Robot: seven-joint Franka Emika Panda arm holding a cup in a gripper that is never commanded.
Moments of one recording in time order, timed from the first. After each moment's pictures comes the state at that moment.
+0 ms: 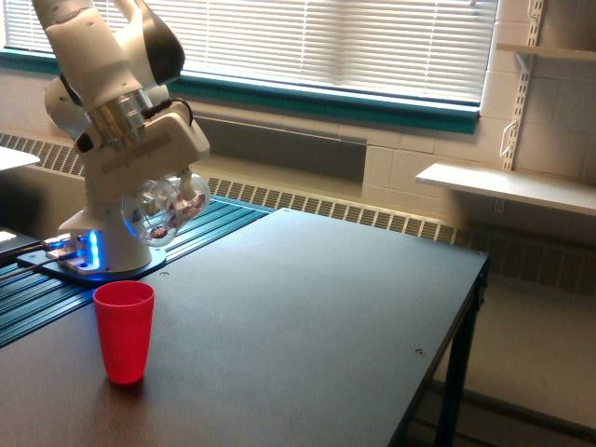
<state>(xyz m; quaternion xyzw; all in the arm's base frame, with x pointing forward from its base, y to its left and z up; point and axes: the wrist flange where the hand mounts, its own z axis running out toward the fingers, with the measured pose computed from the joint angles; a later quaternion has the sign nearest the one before) 0.250 -0.221 0.326 -0.40 0.88 -0.03 0.26</state>
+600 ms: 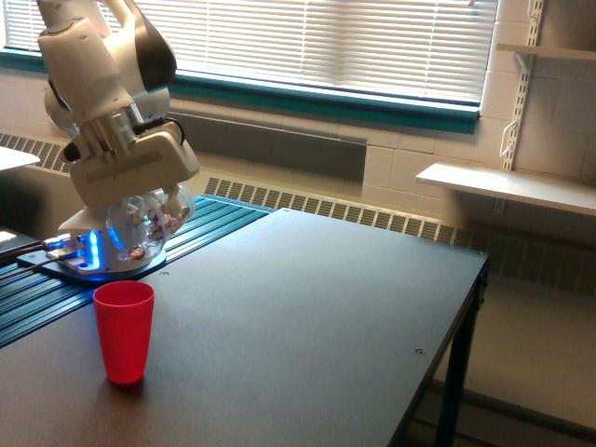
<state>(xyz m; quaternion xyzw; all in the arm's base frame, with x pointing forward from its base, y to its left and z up) 0.242 -0.234 0.312 -0.42 0.88 0.00 0.22</state>
